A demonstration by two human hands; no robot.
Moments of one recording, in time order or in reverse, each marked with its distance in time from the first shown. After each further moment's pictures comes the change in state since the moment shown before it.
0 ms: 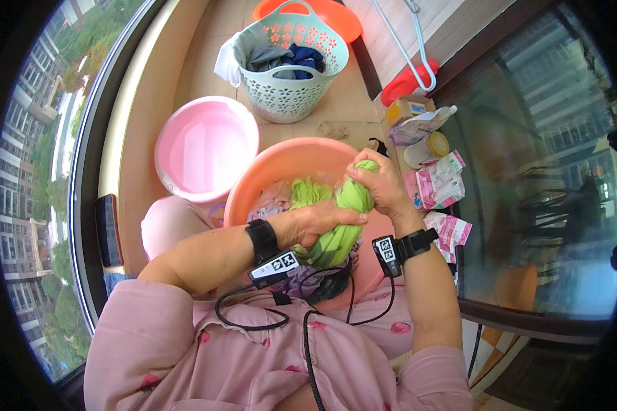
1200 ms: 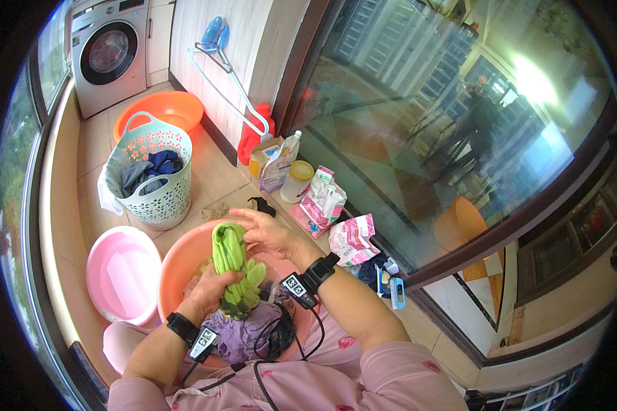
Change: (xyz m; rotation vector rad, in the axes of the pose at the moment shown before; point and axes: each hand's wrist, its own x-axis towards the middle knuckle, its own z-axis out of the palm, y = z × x) left_hand 0.005 0.003 0.004 0.122 0.196 0.190; right_hand -0.047 -0.031 -0.029 0.326 -0.025 0.110
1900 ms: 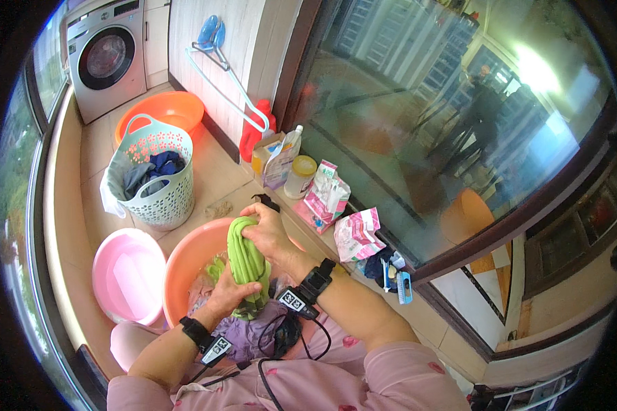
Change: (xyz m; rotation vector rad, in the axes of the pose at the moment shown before) left_hand 0.005 -0.033 0.006 0.203 -0.124 0.237; right_hand 0.020 0.031 0.012 -0.314 0.609 -0.300
